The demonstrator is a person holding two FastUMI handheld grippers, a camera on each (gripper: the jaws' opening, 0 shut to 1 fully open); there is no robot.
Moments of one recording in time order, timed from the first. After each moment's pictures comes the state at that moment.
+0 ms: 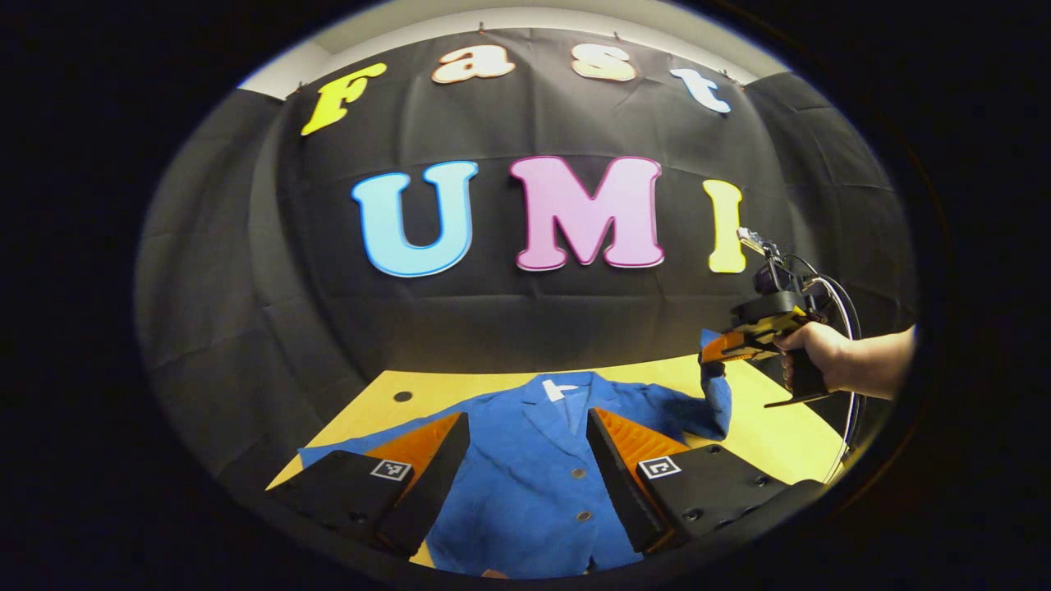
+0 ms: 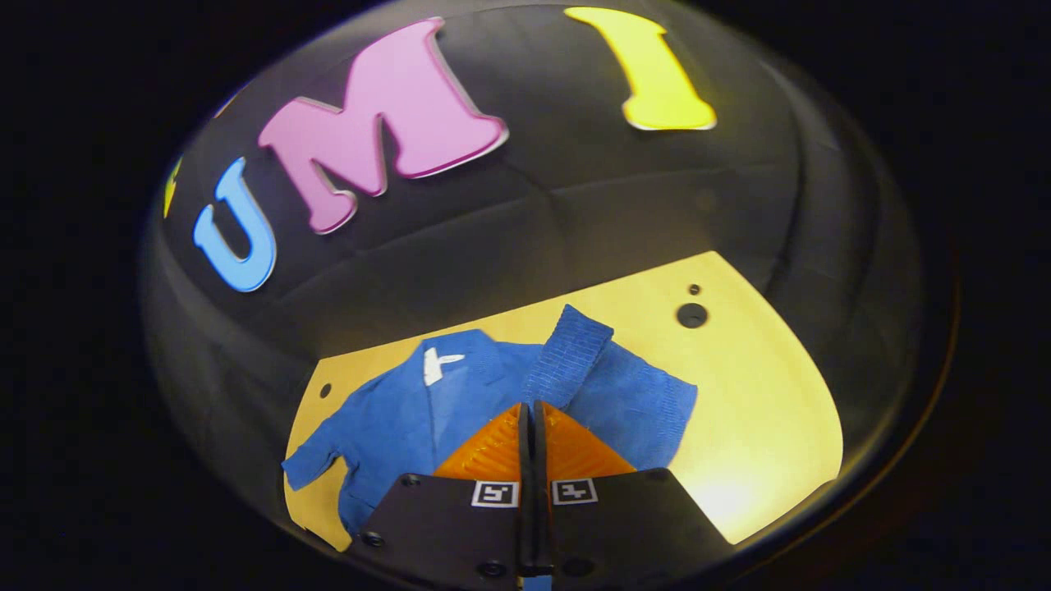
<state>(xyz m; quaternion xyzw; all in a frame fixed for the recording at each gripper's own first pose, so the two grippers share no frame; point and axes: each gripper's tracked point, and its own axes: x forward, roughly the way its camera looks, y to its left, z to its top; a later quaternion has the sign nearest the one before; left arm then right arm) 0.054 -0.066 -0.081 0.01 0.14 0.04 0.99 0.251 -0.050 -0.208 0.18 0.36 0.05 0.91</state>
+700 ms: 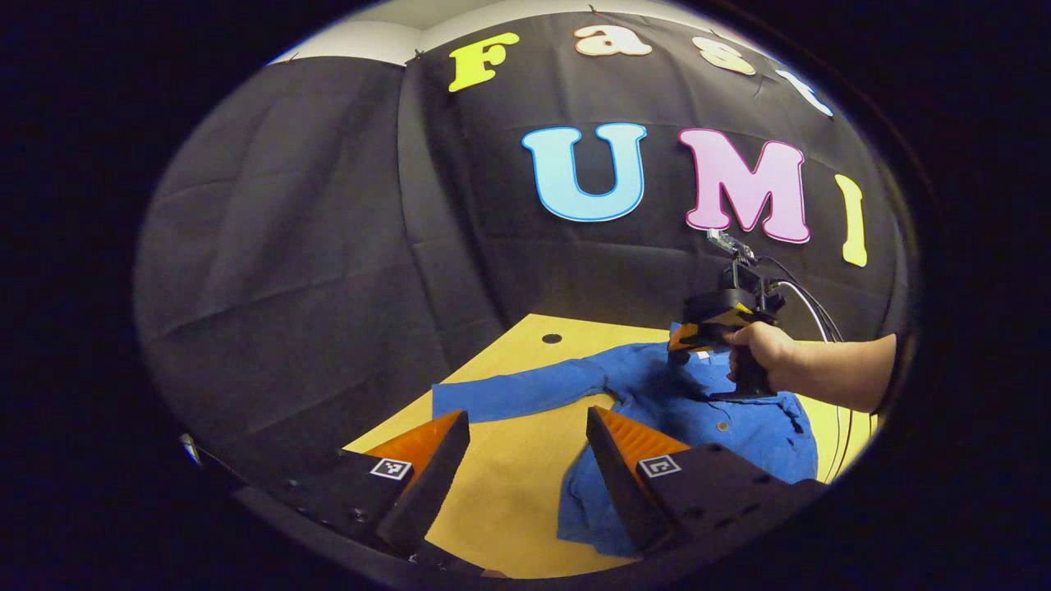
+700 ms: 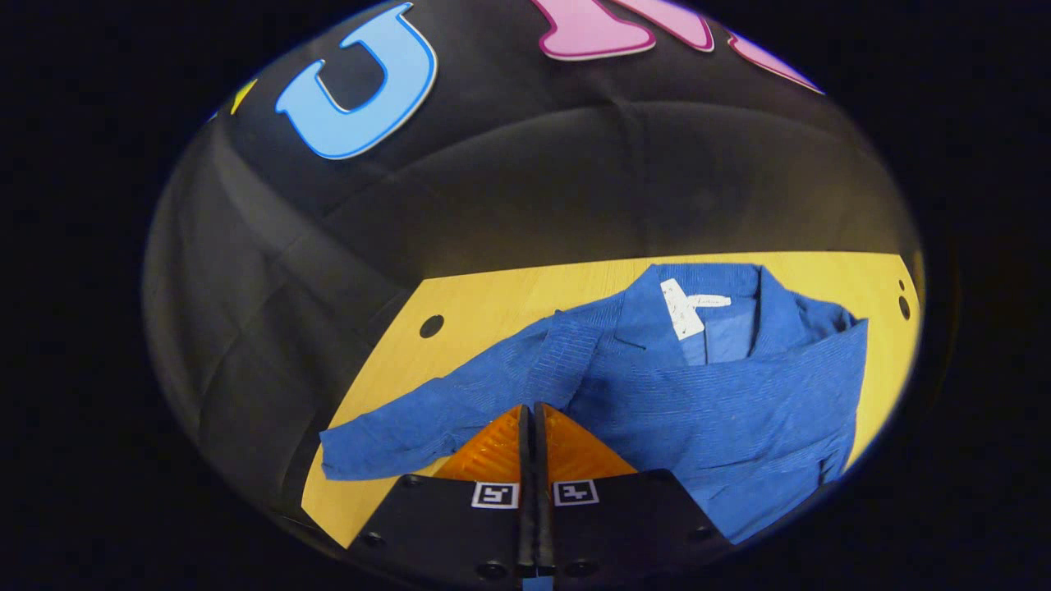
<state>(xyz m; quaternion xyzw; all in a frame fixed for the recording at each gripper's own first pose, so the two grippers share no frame) -0.040 0.090 -0.150 -0.04 0.20 0.25 0.95 0.280 0.276 -0.310 0.15 0.41 0.19 0.88</state>
